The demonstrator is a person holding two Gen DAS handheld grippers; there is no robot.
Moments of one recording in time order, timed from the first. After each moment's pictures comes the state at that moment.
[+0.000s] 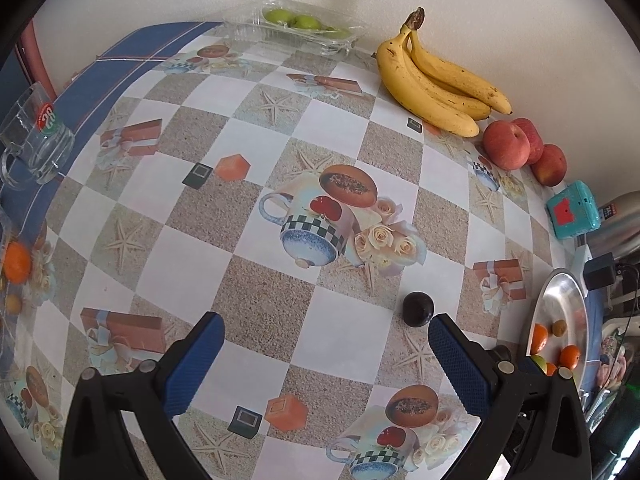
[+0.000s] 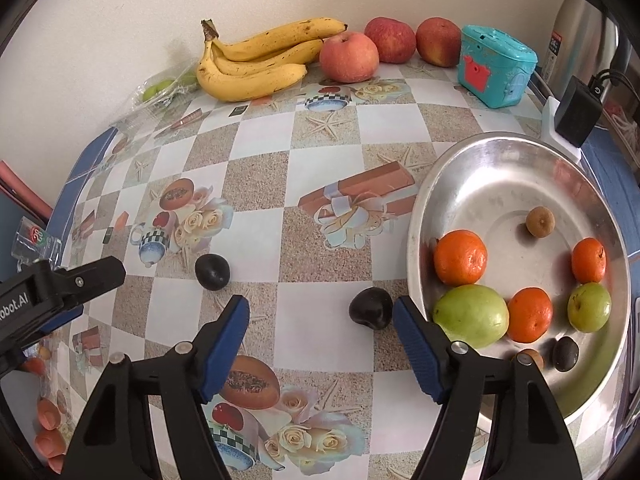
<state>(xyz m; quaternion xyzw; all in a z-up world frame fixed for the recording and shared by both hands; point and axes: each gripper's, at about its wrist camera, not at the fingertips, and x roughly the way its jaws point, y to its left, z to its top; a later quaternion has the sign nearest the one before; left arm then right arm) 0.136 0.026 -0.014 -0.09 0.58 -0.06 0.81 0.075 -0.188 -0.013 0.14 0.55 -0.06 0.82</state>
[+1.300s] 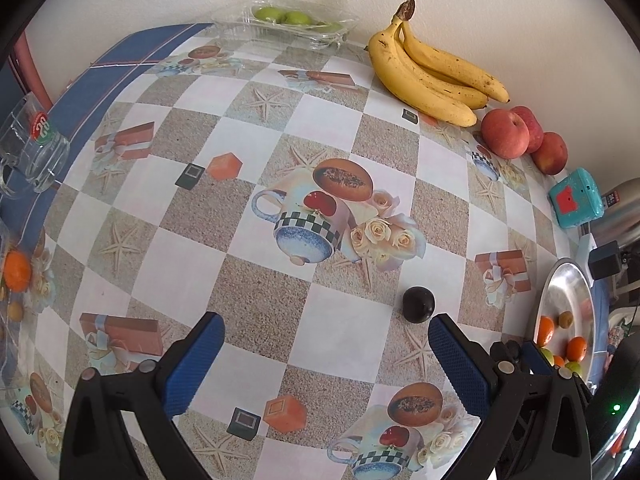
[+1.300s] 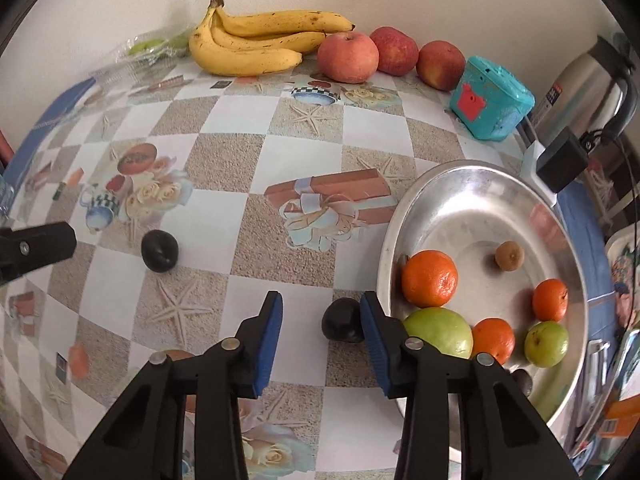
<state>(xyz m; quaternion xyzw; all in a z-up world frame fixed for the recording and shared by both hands) 0.136 0.018 -0.018 -0.08 0.59 -0.06 0.80 0.080 -0.173 -0.027 -0.01 0.56 -0.10 0.82</state>
